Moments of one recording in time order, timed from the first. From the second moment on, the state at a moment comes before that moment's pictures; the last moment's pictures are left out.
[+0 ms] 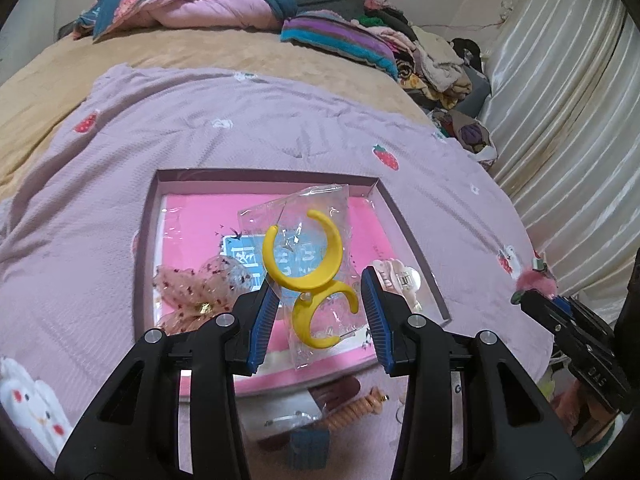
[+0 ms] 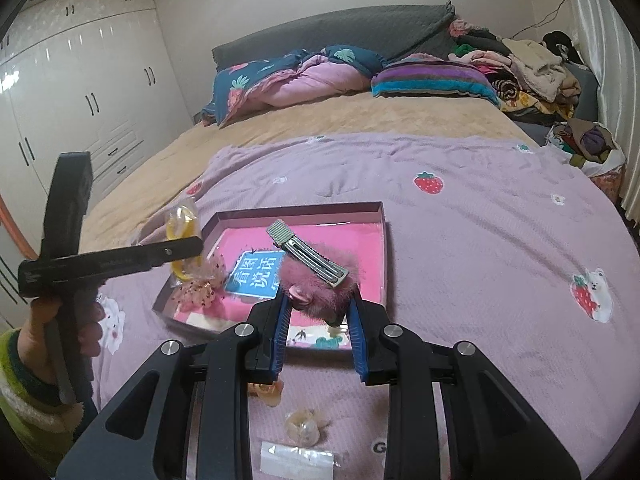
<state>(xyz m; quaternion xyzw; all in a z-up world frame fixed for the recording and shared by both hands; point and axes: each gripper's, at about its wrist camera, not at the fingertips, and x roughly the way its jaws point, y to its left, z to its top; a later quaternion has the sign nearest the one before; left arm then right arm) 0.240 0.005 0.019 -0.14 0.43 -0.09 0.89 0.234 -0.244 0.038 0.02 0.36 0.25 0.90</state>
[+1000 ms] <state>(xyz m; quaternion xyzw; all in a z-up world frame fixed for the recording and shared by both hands) 0.256 0.024 -0.025 -0.13 0.47 -0.06 0.87 0.275 -0.155 -0.061 -0.06 0.45 0.27 0.85</state>
